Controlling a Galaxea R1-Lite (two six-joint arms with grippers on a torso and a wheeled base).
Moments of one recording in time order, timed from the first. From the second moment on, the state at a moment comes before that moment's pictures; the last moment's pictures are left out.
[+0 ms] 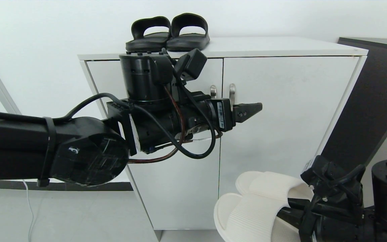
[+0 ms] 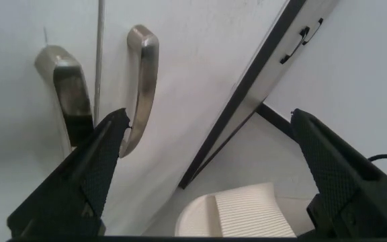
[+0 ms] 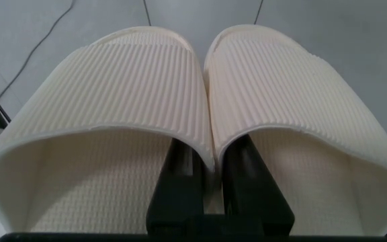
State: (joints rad) left arm -0.70 1.80 -1.22 -0.55 -0.22 -0.24; right arm 0.83 1.40 -0.47 -0.55 -0.01 -0.02
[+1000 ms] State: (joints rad) left arm -0.70 1.86 -1.29 -0.54 -0.21 -0.24; right arm 0.84 1.38 -0.44 -0.55 0.02 -0.06
